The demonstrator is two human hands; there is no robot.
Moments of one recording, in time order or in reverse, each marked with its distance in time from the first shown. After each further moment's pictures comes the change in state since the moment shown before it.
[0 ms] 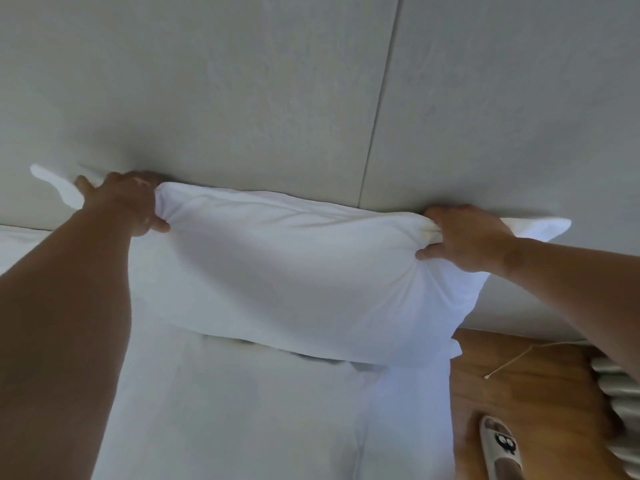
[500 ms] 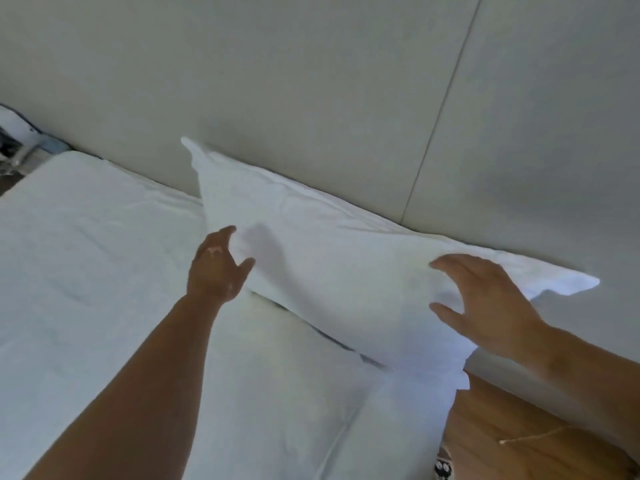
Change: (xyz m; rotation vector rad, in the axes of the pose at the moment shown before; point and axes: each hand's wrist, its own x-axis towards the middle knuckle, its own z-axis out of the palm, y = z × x) left_hand -0.192 0.030 0.074 -0.741 0.253 -0.145; right_hand -0.084 -0.002 0.007 0.062 0.314 -0.561
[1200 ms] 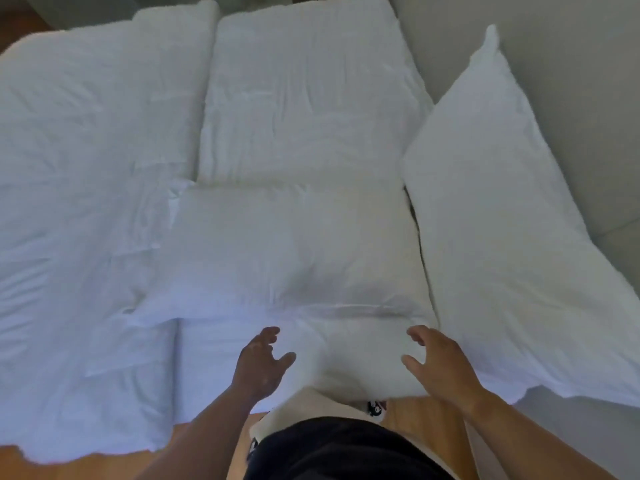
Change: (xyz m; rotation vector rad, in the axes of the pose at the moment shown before) left_hand -0.488 0.096 0.116 -0.615 -0.120 -1.160; right_hand -0.116 -0.050 0.080 0.201 -0.862 -0.383
